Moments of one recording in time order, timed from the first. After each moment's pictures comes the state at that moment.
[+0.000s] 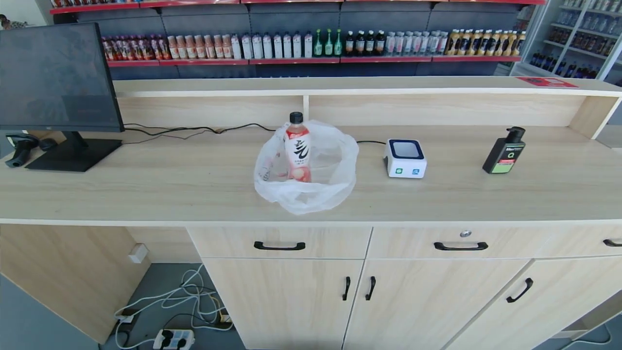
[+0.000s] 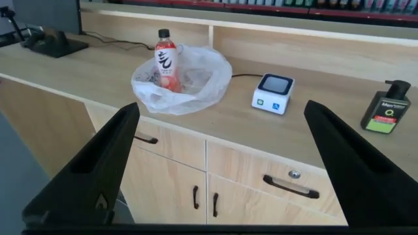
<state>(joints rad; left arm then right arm) 0.00 0.00 0.00 -0.01 0.01 0.02 0.73 0.56 -0.47 -0.29 -0.32 -0.12</state>
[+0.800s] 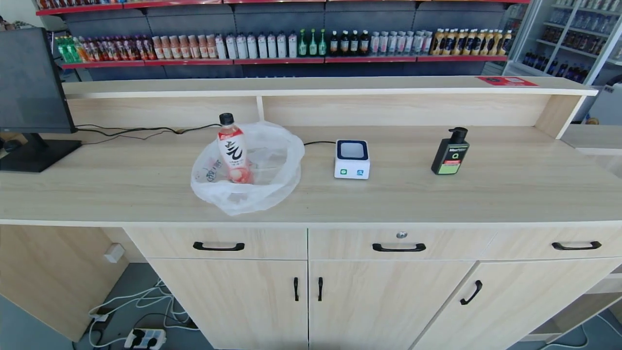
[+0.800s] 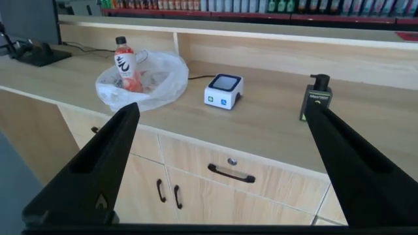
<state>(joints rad) 0.00 0.00 0.00 -0.01 0.01 0.02 0.73 0.53 -0.47 -0.29 -0.33 -0.11</state>
